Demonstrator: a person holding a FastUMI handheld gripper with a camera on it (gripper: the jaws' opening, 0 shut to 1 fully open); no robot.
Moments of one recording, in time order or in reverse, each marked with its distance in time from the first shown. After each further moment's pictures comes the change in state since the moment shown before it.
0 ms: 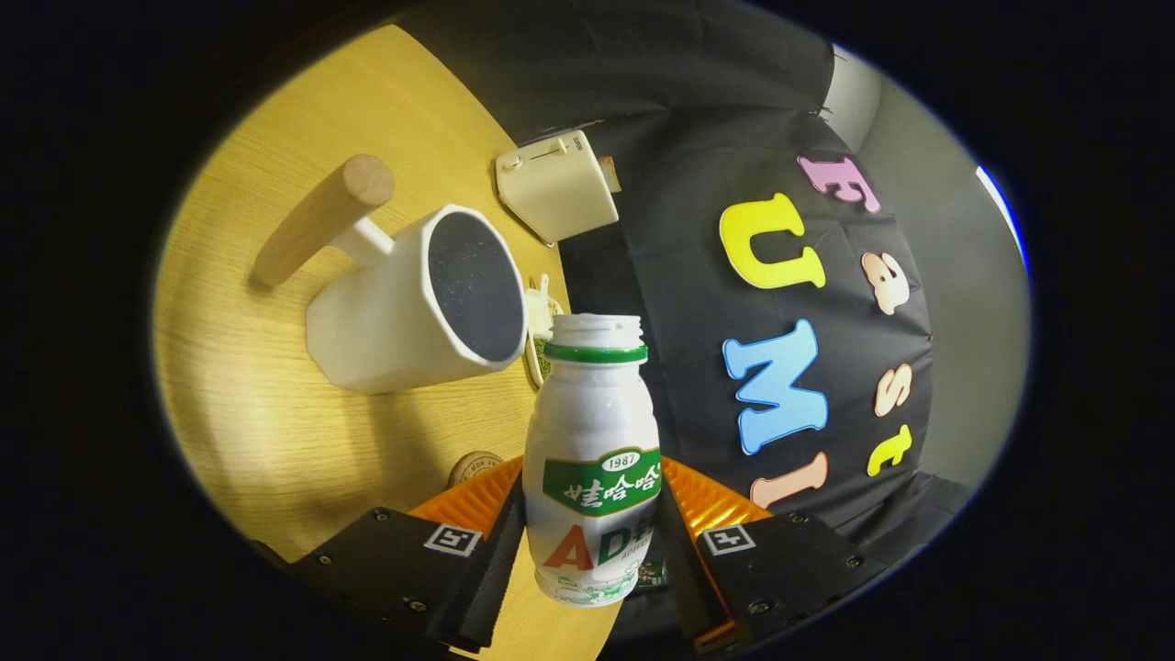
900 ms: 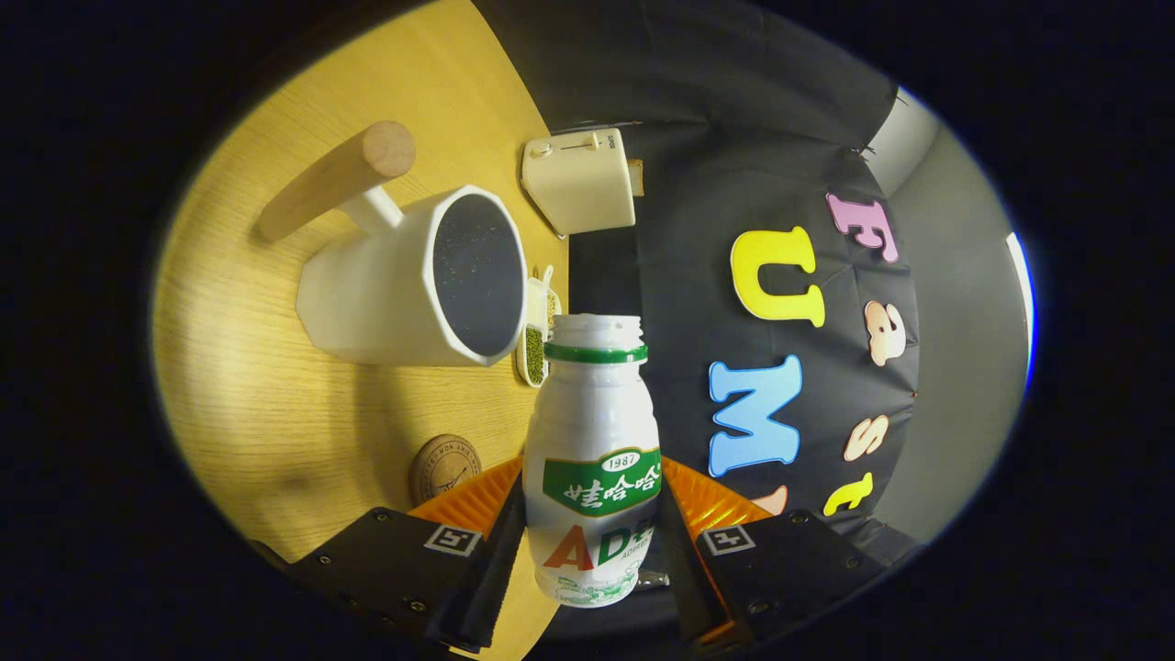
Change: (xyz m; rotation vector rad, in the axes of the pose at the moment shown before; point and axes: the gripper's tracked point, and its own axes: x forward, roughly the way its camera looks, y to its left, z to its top) arm 0.000 -0.016 0.004 -0.191 0.016 -0.034
